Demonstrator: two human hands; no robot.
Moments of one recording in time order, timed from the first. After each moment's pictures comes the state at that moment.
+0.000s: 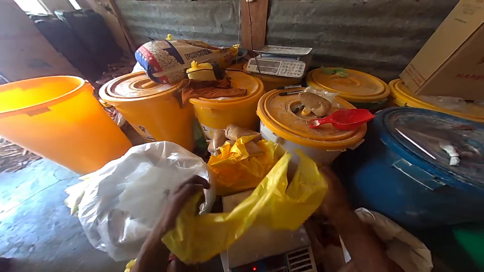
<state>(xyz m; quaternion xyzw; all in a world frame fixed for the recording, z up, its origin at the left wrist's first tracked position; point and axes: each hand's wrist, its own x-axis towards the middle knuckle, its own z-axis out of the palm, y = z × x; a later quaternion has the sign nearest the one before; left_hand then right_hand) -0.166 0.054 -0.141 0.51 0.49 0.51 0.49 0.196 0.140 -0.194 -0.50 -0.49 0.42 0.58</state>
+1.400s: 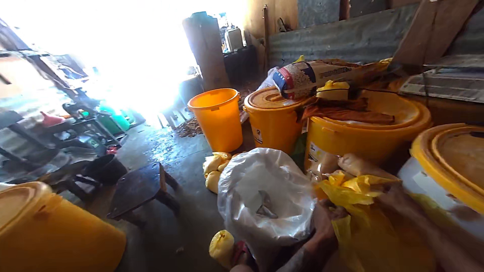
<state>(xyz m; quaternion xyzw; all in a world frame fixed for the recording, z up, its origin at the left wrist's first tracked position) -0.106 0.153 -0.220 0.35 0.70 0.50 0.37 0.042 0.376 -0.263 -0.55 -0.77 0.27 0.19</state>
